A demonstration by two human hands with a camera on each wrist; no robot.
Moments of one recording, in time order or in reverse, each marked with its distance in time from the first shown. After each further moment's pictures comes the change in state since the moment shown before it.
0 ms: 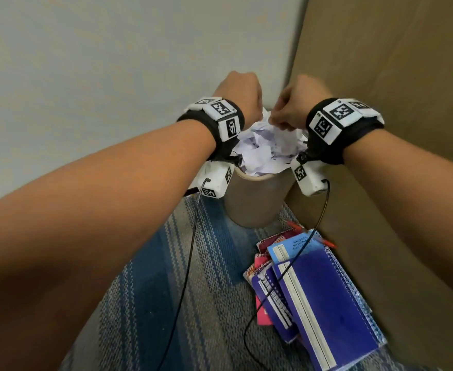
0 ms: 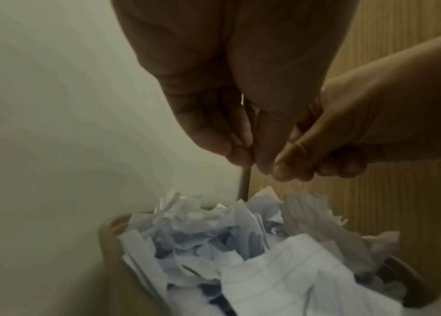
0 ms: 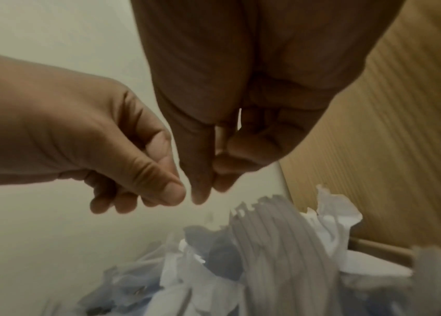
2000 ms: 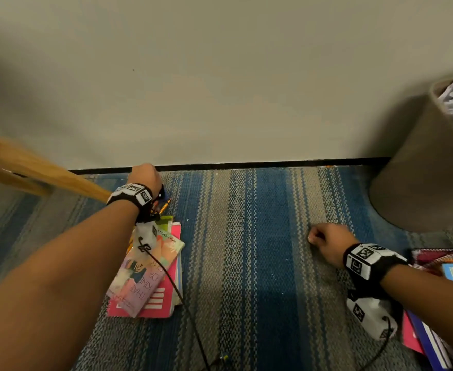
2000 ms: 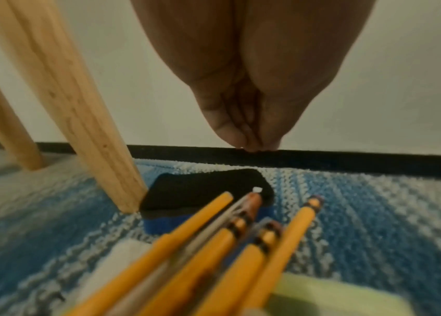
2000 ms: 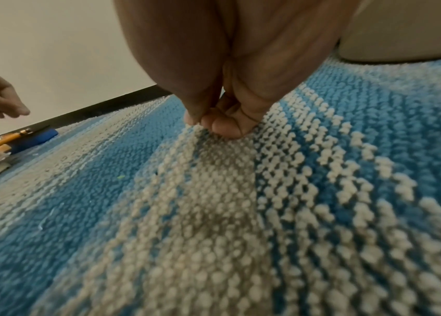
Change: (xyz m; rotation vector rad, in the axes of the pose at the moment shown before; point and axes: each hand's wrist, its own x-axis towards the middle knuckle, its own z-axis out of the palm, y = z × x) left_hand -0.343 -0.443 0.005 0.290 -0.241 -1.052; right_hand -0.127 -0.019 0.345 -0.104 -0.671 -0.191
